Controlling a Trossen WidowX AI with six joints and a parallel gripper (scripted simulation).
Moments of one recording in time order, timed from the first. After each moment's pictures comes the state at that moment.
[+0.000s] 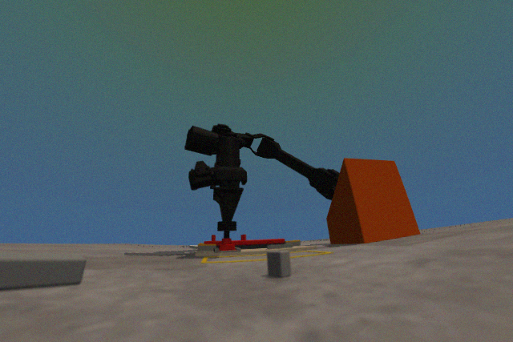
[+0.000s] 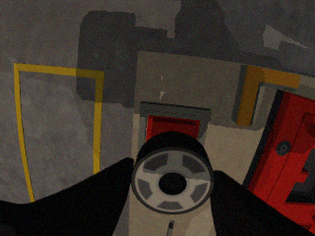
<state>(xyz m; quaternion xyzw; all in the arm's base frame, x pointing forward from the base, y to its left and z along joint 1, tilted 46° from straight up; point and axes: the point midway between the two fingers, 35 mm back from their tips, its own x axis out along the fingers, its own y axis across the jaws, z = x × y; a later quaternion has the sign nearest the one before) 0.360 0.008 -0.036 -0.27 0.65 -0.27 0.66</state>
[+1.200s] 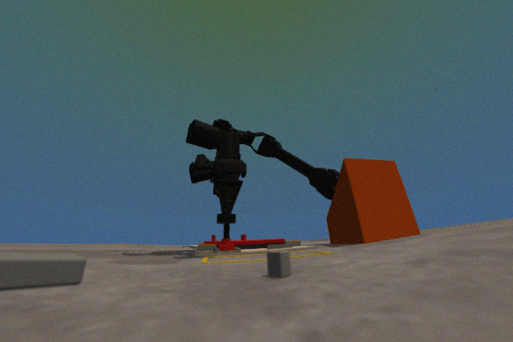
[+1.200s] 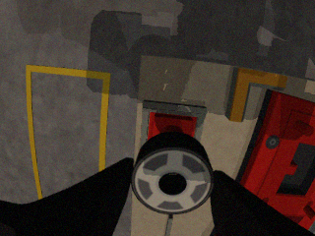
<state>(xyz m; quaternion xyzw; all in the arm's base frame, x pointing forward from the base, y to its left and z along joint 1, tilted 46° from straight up) 0.361 0.019 -0.026 -0.27 0.65 -0.27 0.66</state>
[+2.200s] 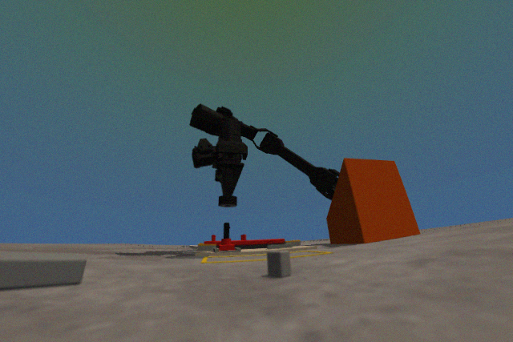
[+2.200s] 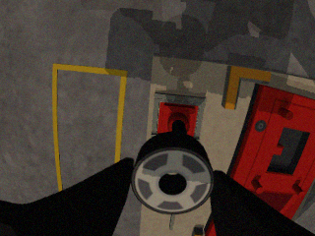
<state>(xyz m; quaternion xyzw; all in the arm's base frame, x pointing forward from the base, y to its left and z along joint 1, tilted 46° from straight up) 0.358 0.049 -0.005 -0.27 0.64 -0.27 0.66</state>
